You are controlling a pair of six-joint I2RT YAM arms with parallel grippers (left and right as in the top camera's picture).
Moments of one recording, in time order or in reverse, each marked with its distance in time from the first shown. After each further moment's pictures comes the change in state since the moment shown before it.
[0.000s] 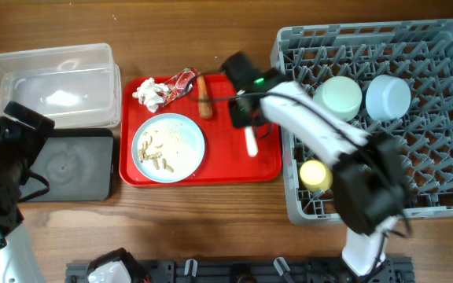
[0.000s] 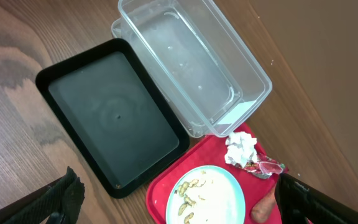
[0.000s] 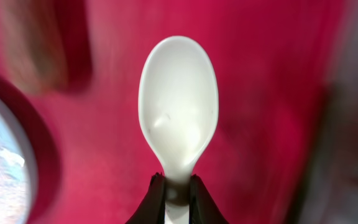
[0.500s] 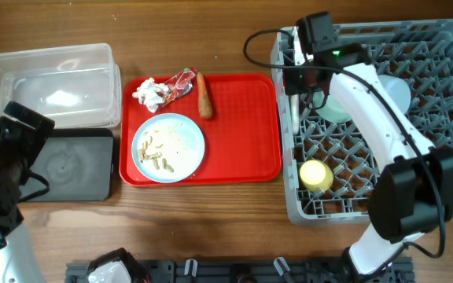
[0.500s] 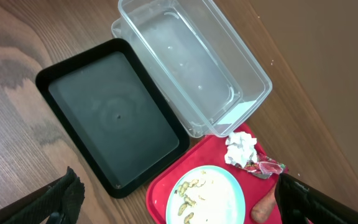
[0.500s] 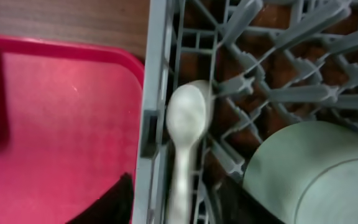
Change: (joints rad) left arm 0.000 0.000 0.000 0.000 0.000 0.000; right arm -0.287 -0.115 0.002 0.039 -0.001 -0.263
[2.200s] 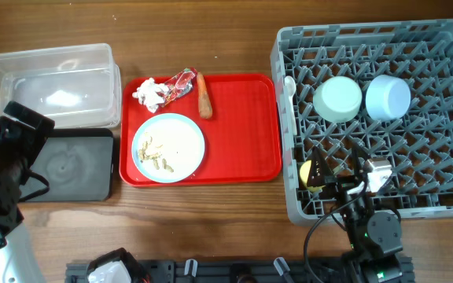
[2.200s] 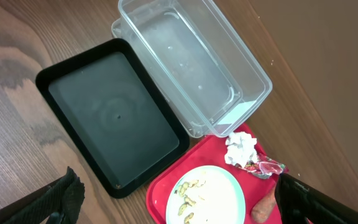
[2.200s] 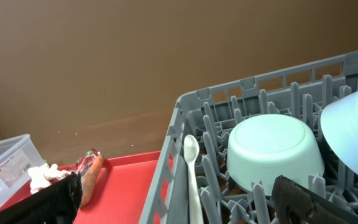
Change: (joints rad) left arm 0.000 0.001 0.000 0.000 0.000 0.000; right arm 0.008 -1.834 -1.538 0.864 0.052 0.205
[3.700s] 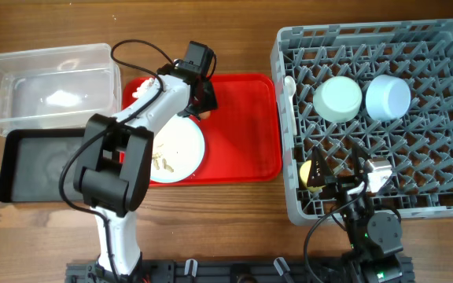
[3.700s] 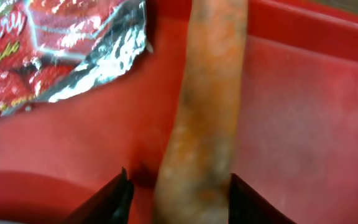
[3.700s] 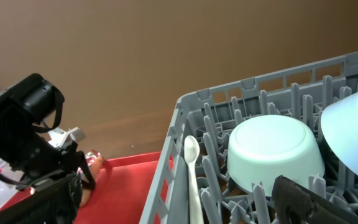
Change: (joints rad) left arm -0.781 1.000 -0.100 0.688 0.076 0.032; right arm 0.000 -0.003 0.000 0.000 0.000 0.000
